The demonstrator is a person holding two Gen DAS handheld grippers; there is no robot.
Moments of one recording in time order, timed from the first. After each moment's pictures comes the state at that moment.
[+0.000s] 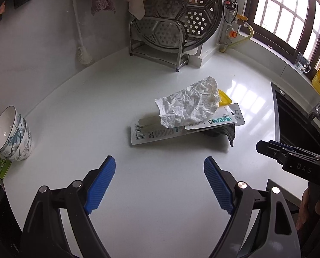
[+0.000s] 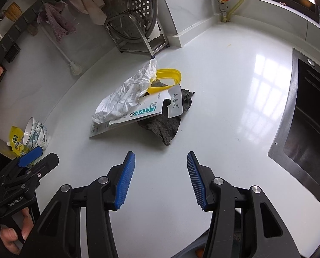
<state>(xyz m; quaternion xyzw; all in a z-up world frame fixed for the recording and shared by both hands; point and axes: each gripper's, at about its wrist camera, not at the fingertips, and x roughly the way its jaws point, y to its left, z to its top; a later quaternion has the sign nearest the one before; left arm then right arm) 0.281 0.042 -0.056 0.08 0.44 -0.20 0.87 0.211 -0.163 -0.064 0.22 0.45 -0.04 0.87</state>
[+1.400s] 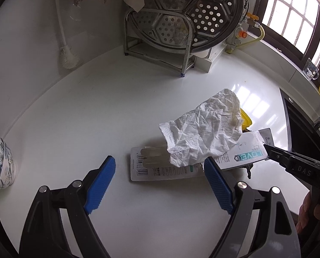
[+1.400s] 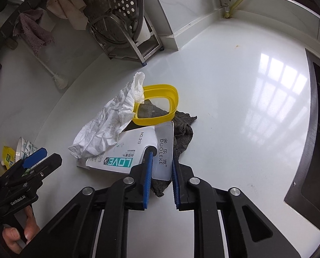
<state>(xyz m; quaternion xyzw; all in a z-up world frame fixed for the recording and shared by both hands) 0.357 0.019 -0.080 0.08 0.45 -0.21 0.86 0.265 -0.191 -0.082 0.24 0.45 -0.04 0.86</state>
